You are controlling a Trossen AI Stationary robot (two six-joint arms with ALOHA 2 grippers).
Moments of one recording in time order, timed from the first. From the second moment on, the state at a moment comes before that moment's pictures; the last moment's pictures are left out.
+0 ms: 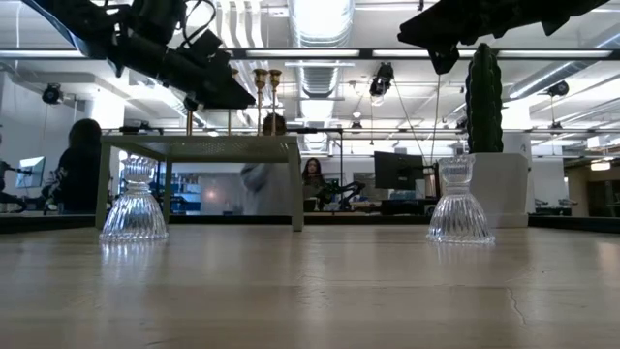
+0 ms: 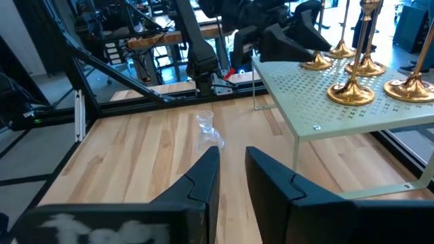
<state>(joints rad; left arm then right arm) 0.49 1.06 0.59 0.30 -0.09 0.05 -0.21 0.92 0.67 0.03 -0.21 0.13</state>
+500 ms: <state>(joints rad) 0.50 1.17 0.66 0.35 -0.26 0.07 -0.21 0.92 0.67 0.03 -0.21 0.13</state>
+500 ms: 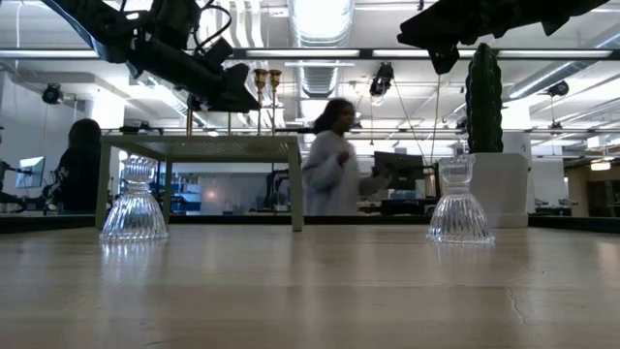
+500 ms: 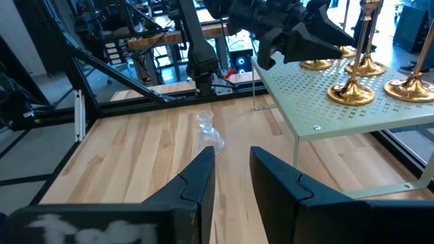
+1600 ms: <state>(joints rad) 0.54 1.26 0.70 0.40 -0.28 0.03 -0.21 0.92 0.67 0.03 -0.21 0.13</state>
